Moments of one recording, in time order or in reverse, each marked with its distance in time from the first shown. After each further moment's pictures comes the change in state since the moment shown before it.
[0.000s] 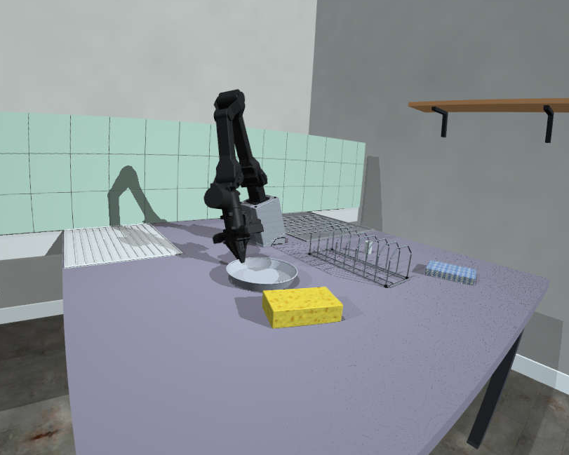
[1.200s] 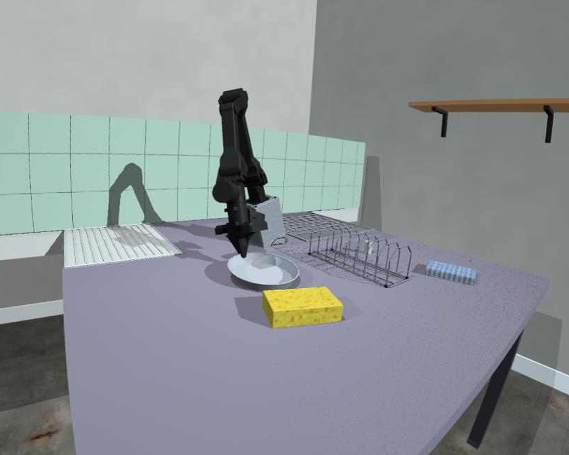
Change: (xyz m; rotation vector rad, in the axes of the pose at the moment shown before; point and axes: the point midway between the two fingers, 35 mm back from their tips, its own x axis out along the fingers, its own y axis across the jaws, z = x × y) arm -0.014 -0.012 0.002 0.002 -0.009 0.130
